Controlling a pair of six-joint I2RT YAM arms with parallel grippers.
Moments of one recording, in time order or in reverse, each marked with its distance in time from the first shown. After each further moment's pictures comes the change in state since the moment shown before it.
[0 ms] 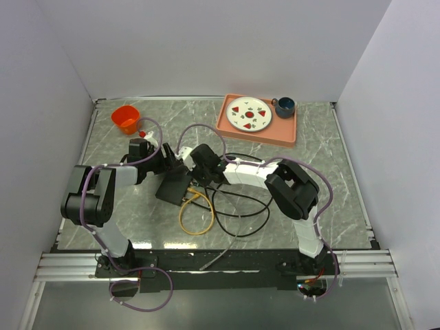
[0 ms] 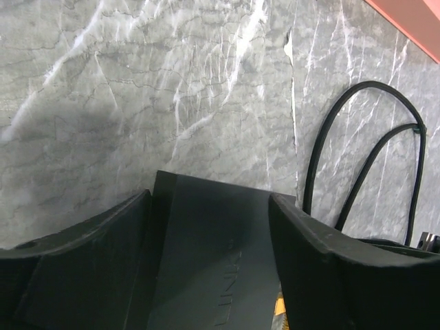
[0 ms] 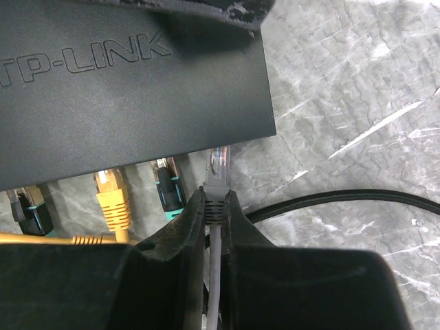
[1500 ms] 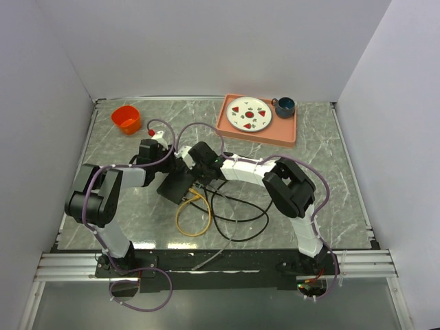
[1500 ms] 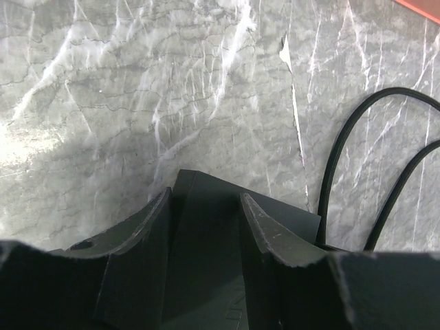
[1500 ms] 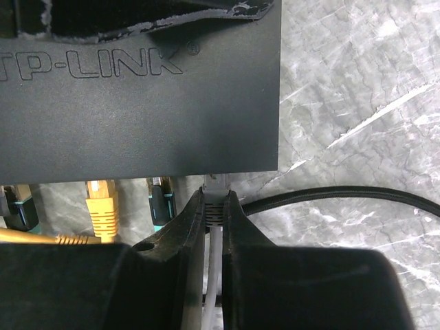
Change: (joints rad) left arm -0.116 0.012 0.003 0.048 -0.146 0.068; right arm -0.008 0.043 0.090 -0.121 0.005 0.013
